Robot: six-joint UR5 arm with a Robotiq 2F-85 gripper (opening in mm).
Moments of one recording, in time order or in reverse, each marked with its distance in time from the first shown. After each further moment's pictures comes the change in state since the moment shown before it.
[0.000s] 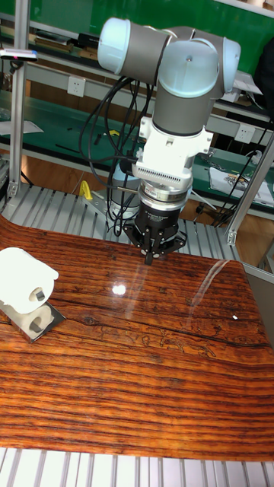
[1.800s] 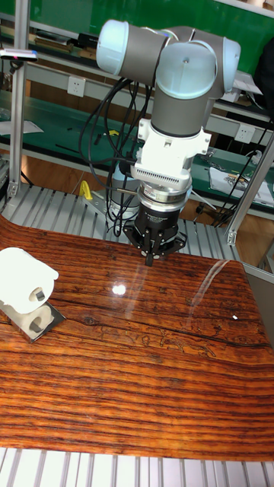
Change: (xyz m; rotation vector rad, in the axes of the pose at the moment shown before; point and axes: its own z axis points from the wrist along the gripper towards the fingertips) arm -0.001 0.000 0.003 -0.010 -0.005 -0.002
